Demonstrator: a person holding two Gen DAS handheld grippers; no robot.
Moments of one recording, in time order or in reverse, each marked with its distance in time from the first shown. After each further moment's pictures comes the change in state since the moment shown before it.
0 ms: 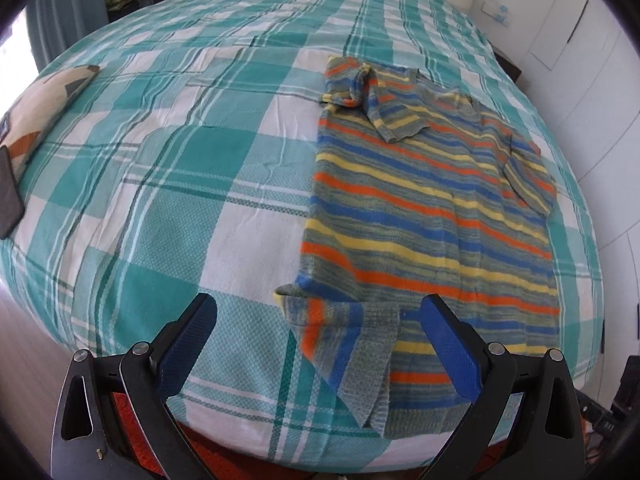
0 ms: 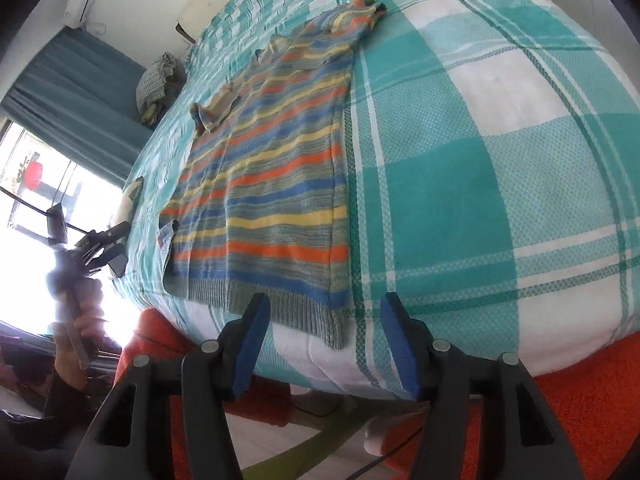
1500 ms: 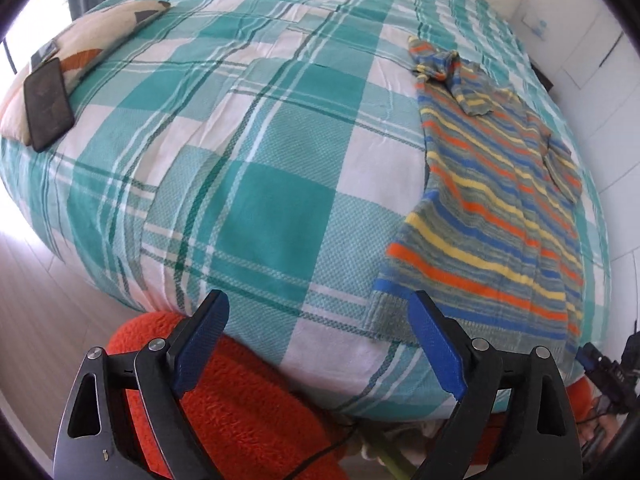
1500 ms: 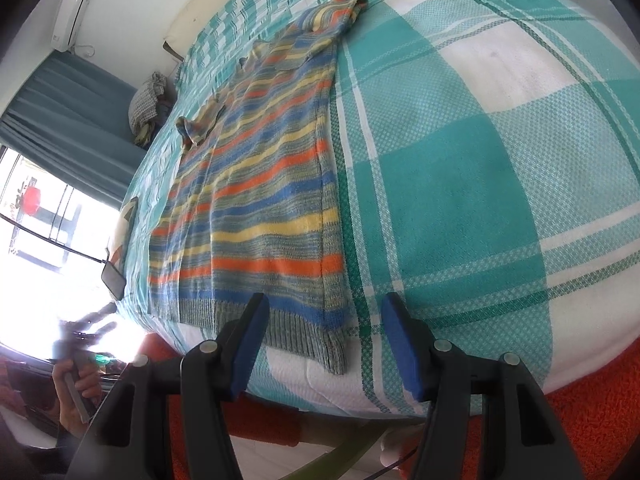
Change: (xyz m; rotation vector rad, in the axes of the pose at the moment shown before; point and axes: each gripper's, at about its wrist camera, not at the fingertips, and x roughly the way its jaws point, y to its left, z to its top) left arm -0.008 0.087 -0.067 -0.062 0.063 0.048; right arm 0.018 -0.014 -0.003 0.066 -0.043 0.009
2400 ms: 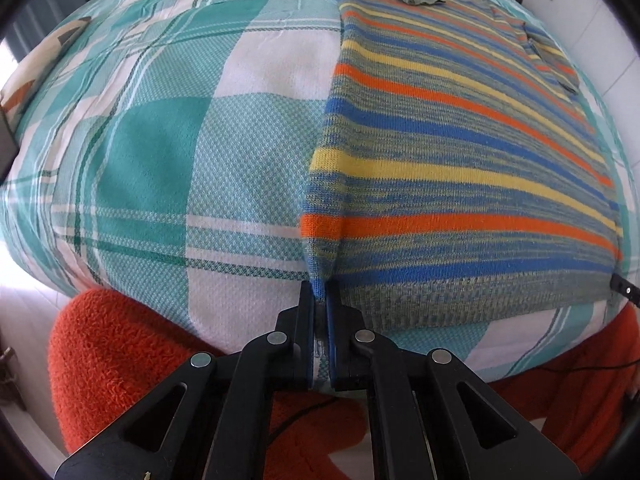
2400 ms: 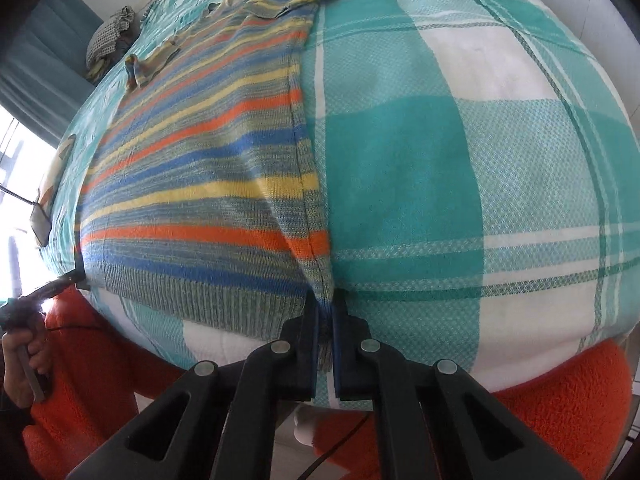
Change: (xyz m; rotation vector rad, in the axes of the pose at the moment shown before) left arm 0.047 -0.060 -0.036 0.199 0.100 0.052; right arm 0.014 -0.002 0.003 -0.145 0.122 -0.301
